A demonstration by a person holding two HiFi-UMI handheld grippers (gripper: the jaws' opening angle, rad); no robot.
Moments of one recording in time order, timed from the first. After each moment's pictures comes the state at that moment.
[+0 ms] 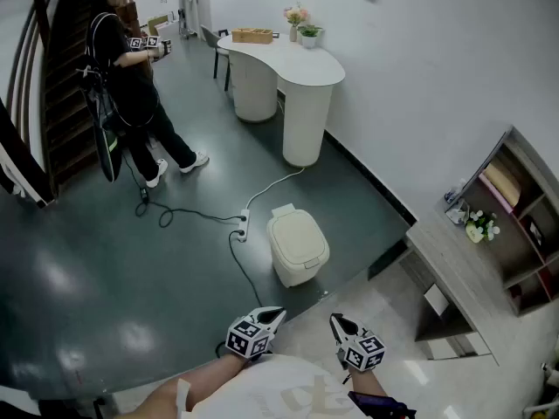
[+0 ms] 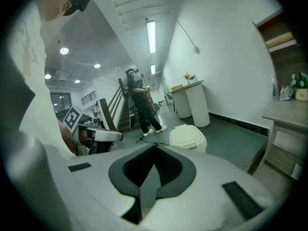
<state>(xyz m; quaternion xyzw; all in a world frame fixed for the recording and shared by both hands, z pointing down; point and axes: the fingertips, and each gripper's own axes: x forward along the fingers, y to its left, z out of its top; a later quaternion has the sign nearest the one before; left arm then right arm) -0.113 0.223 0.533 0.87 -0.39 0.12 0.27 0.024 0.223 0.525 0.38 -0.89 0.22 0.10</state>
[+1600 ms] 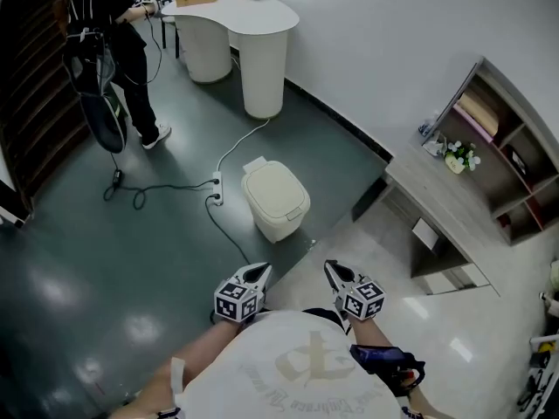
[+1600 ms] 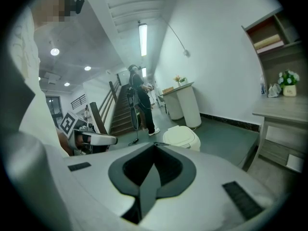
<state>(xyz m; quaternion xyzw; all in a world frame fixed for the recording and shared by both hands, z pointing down) -0.136 0.207 0.543 0.88 -0.38 0.11 0.27 0.020 0.208 0.531 0.42 -0.87 0.24 0.09</state>
